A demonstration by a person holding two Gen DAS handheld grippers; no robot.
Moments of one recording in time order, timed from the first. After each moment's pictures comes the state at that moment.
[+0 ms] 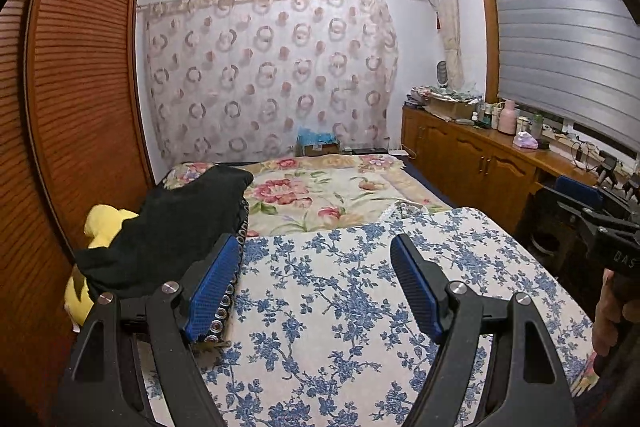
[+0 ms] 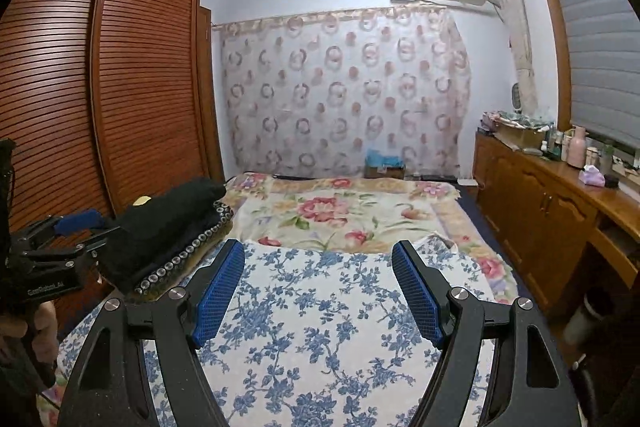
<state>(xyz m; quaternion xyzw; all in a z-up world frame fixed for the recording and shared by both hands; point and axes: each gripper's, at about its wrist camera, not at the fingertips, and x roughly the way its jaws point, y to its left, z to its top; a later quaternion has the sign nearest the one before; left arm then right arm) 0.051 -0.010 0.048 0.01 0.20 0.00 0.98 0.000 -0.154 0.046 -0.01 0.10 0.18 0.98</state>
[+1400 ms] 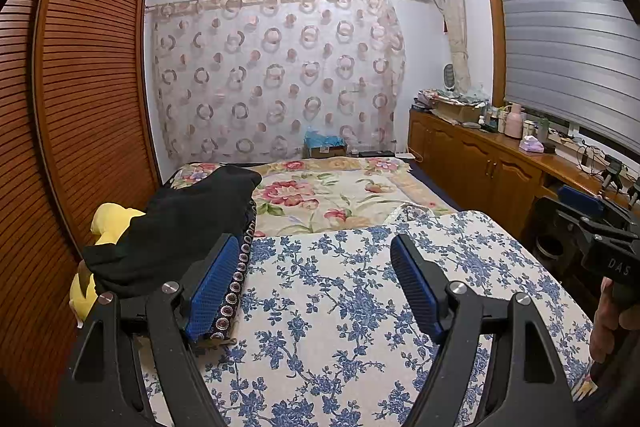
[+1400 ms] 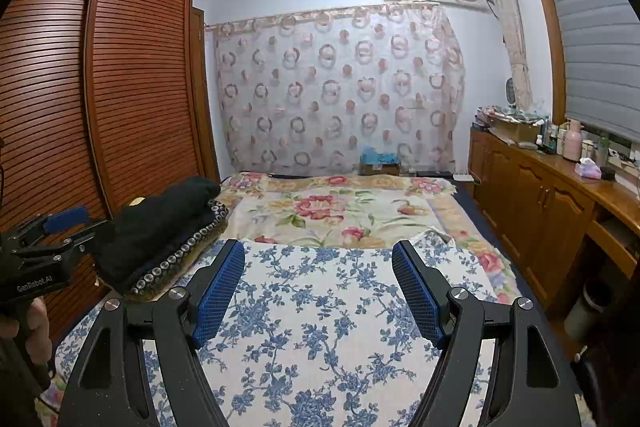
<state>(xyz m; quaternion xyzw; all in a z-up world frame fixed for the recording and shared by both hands) 0.050 -0.002 0.046 0.00 0.20 0.00 0.98 0.020 -0.191 0.037 -0.01 0.11 0.19 0.98</state>
